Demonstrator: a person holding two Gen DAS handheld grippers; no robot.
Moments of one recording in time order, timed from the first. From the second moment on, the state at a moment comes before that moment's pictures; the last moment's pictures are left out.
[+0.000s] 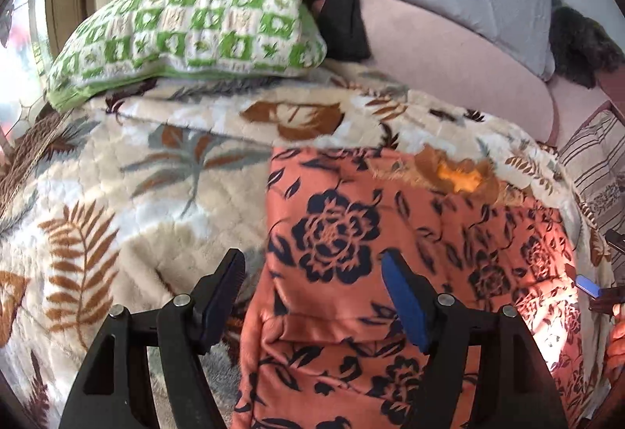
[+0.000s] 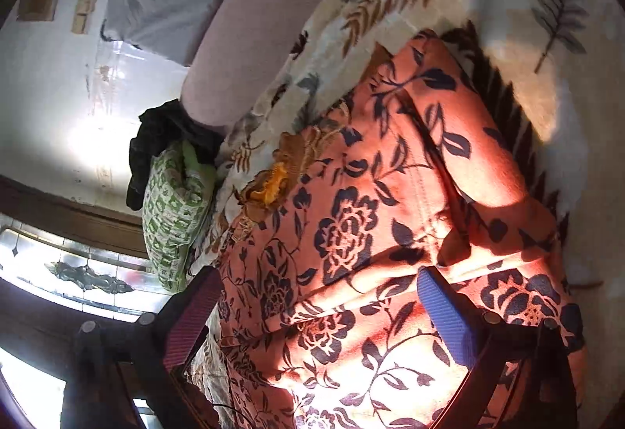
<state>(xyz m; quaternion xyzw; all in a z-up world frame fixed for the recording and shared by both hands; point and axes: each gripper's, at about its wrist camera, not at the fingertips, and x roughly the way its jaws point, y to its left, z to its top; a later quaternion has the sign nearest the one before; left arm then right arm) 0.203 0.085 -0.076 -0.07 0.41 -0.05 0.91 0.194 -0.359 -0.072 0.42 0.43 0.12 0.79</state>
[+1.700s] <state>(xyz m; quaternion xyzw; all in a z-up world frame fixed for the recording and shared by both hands) -0.059 0.157 -0.129 -0.20 0.52 -0.07 0.83 -0.071 -0.435 -0.115 0.43 0.47 0.14 0.76</state>
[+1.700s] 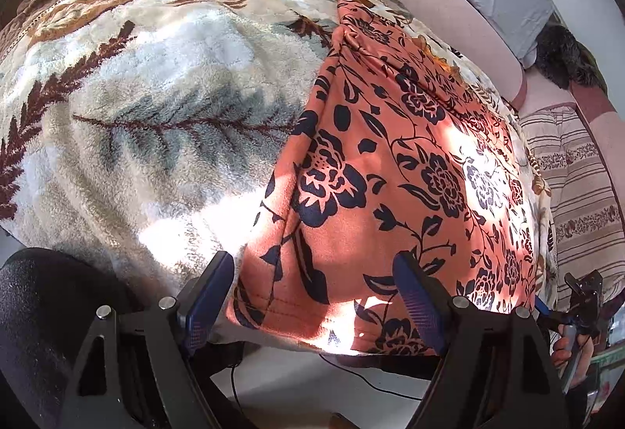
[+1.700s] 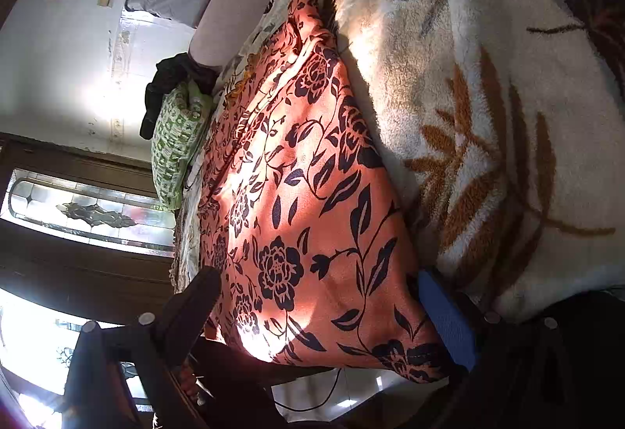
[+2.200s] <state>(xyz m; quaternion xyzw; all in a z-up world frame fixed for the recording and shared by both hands) -0.058 0.149 -0.136 -0.14 0.52 -0.06 0.84 -0.065 -0.399 -0.110 0.38 0.52 0.19 0.74</state>
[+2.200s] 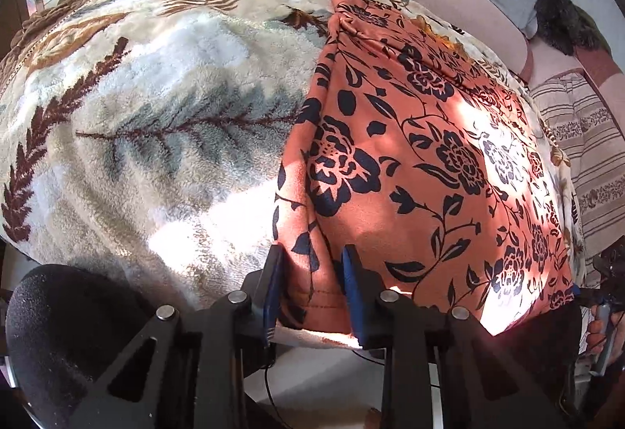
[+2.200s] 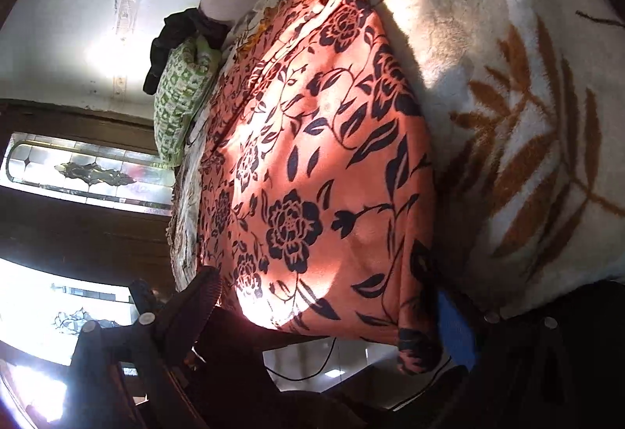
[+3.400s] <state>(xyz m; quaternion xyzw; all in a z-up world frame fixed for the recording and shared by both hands) -0.044 0.152 -0.144 -0.19 0.55 -0.09 0.81 -0.060 -0.421 -0.146 0.47 0.54 0.10 0.69</state>
